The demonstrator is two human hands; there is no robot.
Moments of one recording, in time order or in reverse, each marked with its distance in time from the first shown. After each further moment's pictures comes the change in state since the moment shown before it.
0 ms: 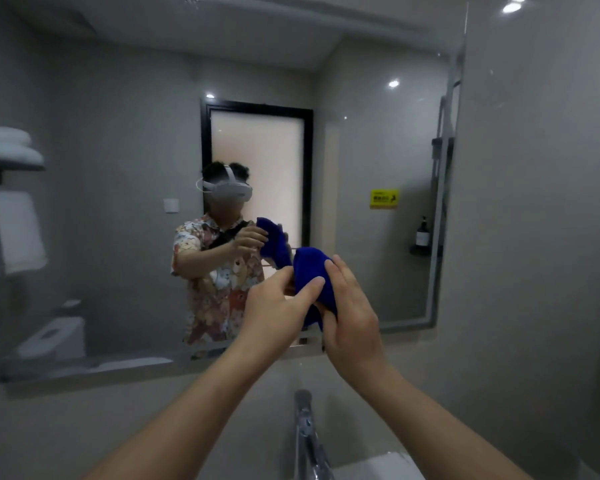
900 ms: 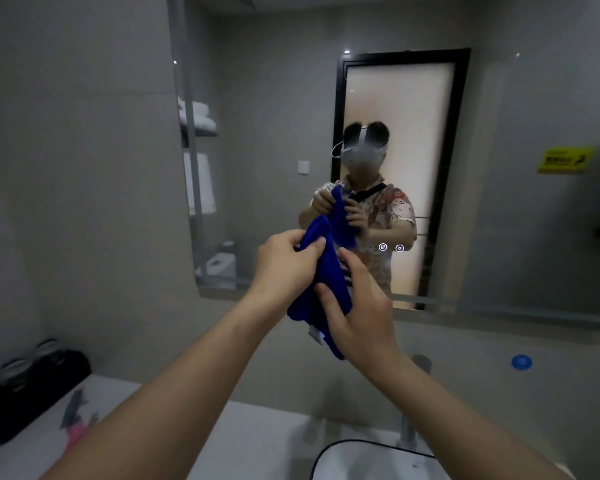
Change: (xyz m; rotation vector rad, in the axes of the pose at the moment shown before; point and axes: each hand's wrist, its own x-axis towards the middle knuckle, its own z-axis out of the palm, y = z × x) left_hand -0.052 -0.004 -0.125 0.234 0.402 -0.301; right_hand -0.041 -0.120 0.098 0.495 -0.196 0.077
